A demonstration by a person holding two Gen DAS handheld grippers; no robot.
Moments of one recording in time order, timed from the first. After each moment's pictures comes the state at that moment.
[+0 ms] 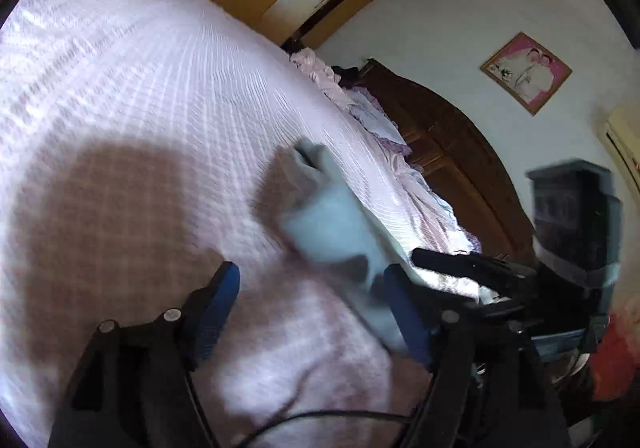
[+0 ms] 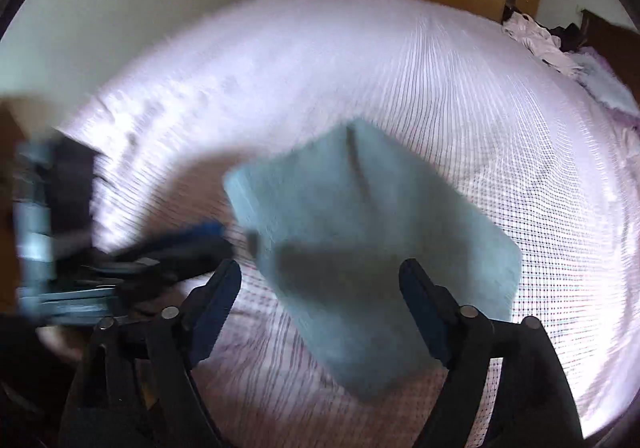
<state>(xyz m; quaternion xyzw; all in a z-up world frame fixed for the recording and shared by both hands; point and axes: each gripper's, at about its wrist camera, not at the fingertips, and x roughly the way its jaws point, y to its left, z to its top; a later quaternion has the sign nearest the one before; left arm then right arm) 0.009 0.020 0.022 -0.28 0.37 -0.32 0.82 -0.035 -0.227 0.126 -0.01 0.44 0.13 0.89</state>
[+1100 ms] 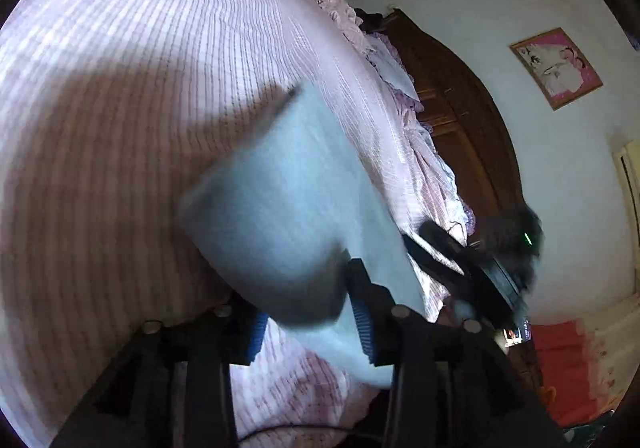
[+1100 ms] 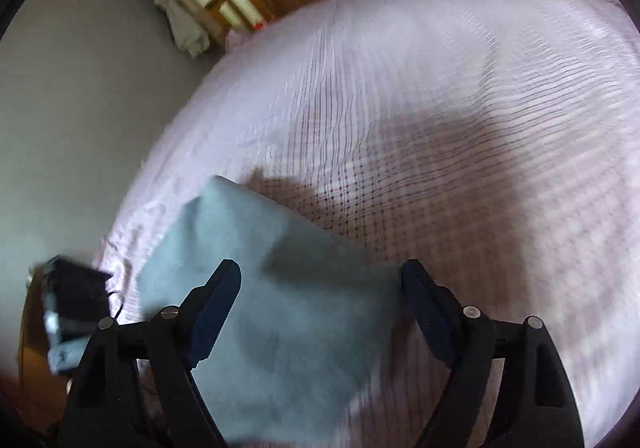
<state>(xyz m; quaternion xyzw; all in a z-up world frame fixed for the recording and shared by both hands) 0.034 0.008 0.031 -0.29 0.49 -0.34 0.75 0.015 -0.342 0.024 0.25 0.43 0.11 0.86</state>
